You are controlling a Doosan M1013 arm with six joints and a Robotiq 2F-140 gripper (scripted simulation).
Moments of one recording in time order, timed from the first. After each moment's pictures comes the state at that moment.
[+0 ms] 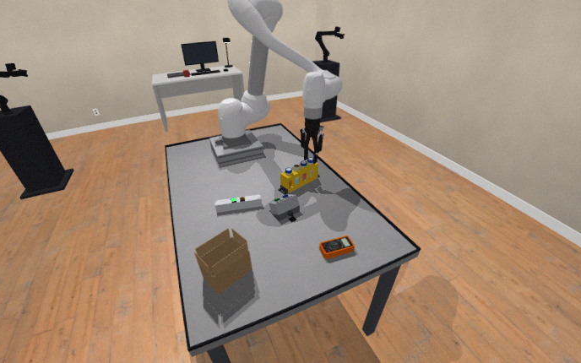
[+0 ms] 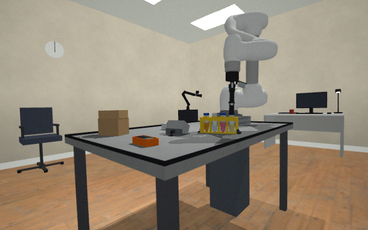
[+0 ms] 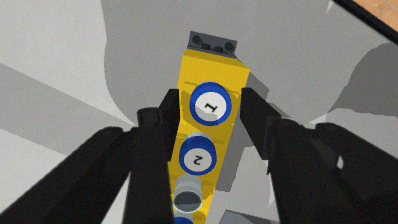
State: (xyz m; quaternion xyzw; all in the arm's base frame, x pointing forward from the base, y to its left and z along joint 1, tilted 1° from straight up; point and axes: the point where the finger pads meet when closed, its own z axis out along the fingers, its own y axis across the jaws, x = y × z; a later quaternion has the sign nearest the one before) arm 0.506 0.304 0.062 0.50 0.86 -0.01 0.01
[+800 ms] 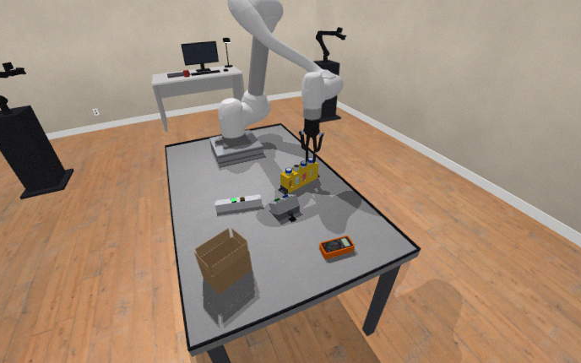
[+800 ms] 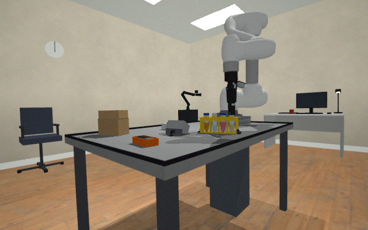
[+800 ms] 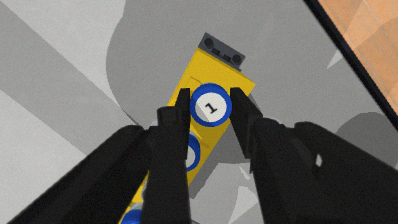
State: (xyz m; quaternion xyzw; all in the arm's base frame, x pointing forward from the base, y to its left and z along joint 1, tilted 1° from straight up) arm 0.506 0.304 0.062 0.36 0.93 0.00 0.00
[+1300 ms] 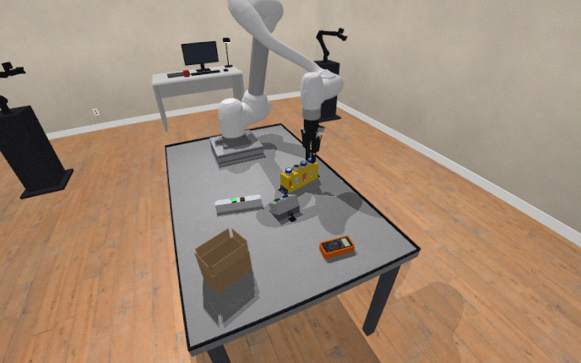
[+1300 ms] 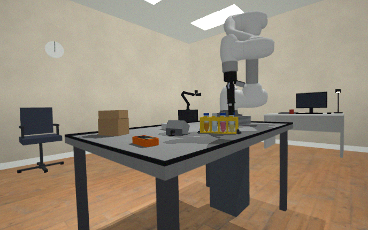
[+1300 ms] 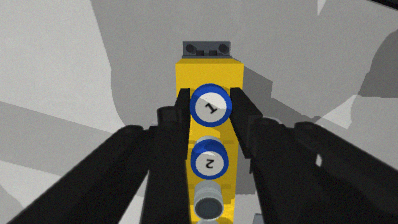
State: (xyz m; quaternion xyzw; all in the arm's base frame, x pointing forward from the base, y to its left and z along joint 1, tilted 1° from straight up) arm 0.506 0.303 0.062 0.59 0.81 0.00 -0.01
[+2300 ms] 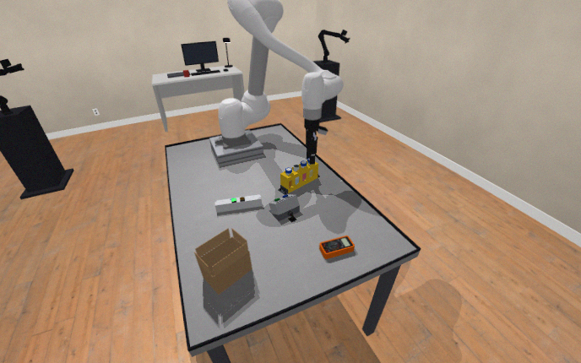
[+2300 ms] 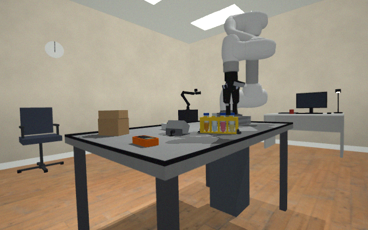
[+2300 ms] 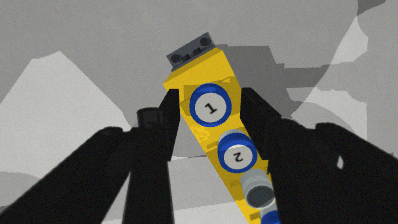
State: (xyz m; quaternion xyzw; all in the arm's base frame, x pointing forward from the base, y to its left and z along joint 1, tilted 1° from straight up) arm 0.506 0.304 0.061 0.77 0.64 -0.01 0.00
